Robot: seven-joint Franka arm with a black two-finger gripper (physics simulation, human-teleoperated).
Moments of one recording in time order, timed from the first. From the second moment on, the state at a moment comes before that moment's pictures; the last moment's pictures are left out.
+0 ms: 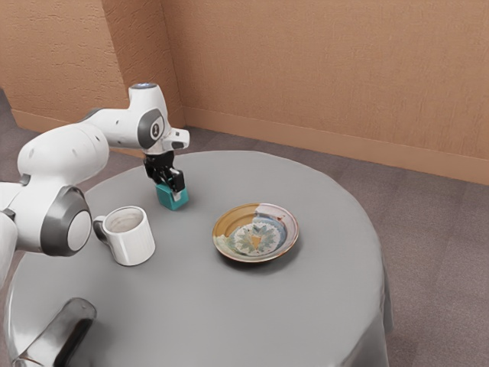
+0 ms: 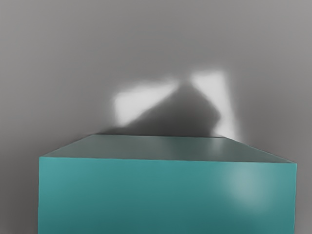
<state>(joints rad) 0.14 1.04 0.17 -0.88 -0.15 1.88 0.49</state>
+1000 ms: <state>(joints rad) 0.09 0.98 0.16 -0.83 -0.13 1.85 0.46</state>
